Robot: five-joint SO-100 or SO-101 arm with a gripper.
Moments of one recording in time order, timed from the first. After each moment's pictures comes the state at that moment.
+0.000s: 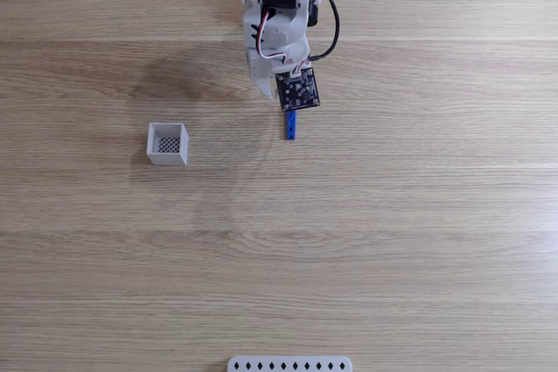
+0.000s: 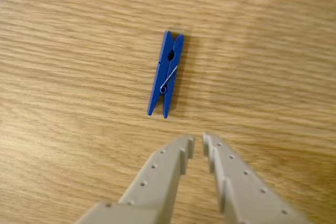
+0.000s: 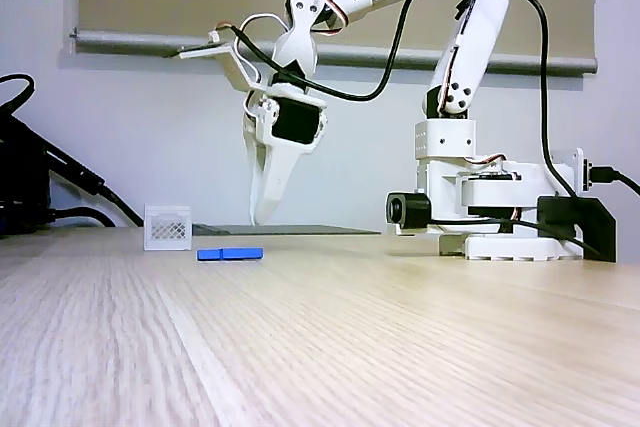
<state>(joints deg) 4.7 112.8 132.5 61.7 -112.0</state>
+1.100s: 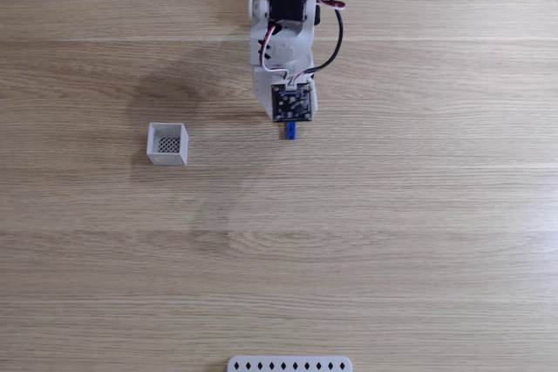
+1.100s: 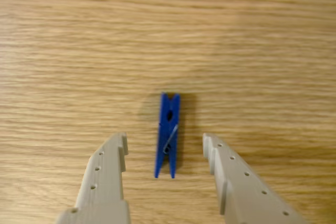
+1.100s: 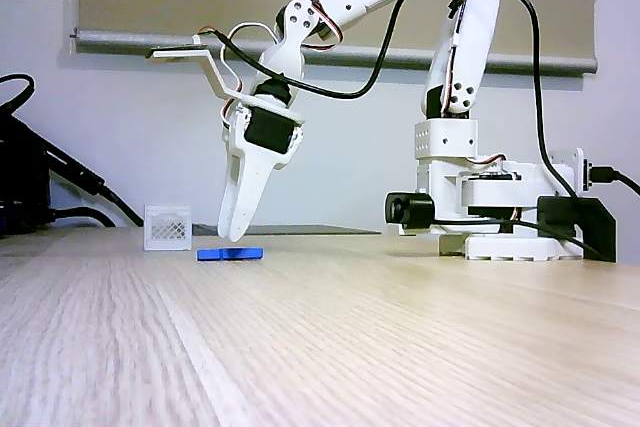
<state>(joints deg) 3.0 106.0 132.5 48.6 -101.8</state>
